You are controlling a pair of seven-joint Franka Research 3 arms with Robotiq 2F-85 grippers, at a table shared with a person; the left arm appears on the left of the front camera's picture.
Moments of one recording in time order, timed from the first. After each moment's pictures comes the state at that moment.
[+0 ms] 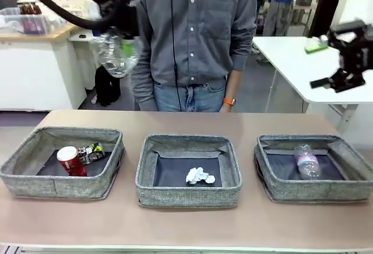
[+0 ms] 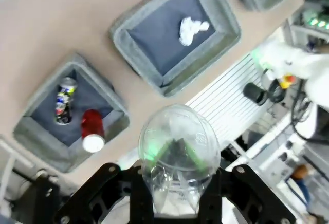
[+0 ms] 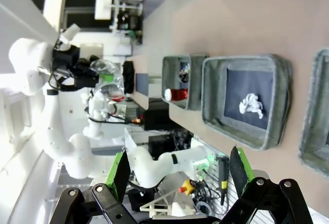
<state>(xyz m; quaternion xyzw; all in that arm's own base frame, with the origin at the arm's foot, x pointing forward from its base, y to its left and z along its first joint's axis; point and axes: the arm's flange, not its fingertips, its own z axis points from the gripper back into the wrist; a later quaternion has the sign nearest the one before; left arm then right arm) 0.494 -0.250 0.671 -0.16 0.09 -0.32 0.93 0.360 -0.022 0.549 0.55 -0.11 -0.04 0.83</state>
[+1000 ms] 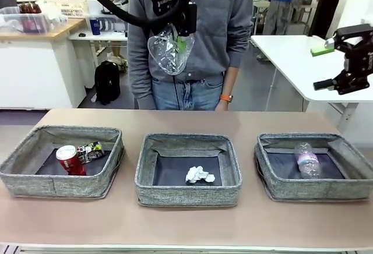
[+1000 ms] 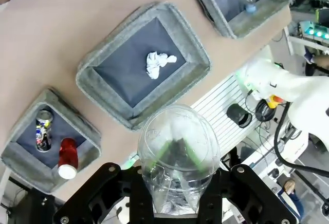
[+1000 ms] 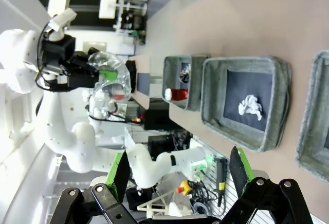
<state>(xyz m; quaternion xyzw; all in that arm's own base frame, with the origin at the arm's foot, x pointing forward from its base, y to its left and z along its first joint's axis) 0.492 -0.357 0.671 -0.17 0.07 -0.32 0.93 0.359 -0.022 0.544 0.55 -0.11 -0.03 0.83</state>
